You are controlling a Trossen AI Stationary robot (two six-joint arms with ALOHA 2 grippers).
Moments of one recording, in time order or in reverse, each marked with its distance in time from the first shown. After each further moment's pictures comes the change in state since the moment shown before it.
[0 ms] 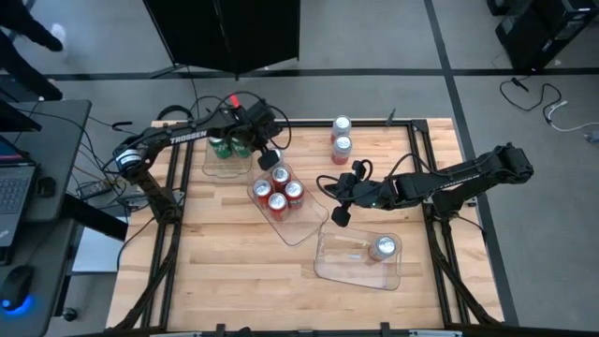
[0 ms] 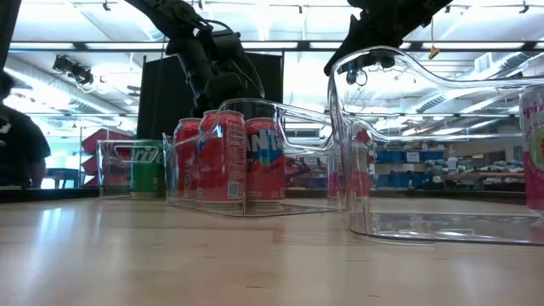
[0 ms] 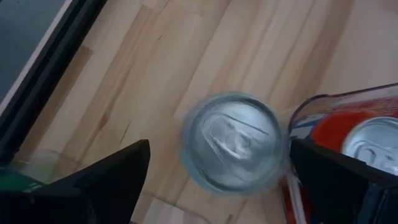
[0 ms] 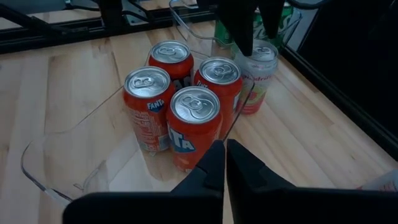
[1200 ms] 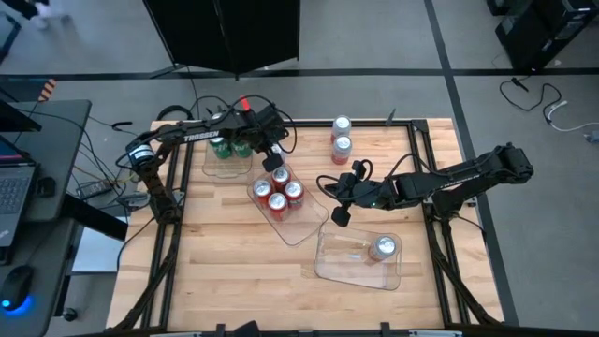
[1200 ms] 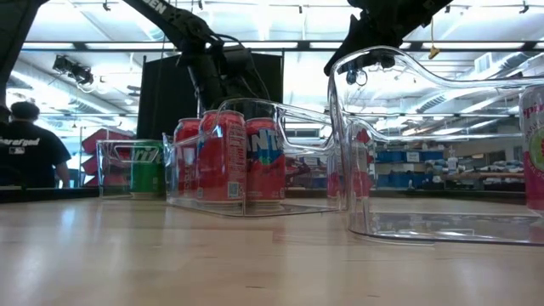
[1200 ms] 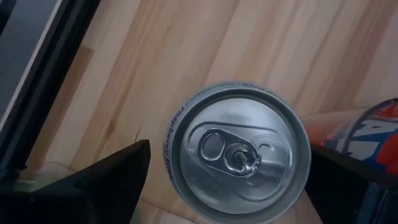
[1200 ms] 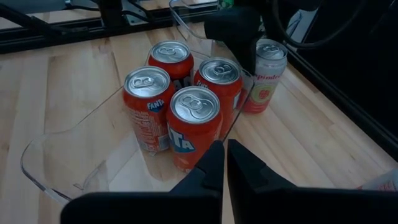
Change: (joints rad) left arm -0.007 0.109 0.027 0.025 -0.080 0.061; right arm 0.000 0.000 0.000 -0.001 0.000 0.000
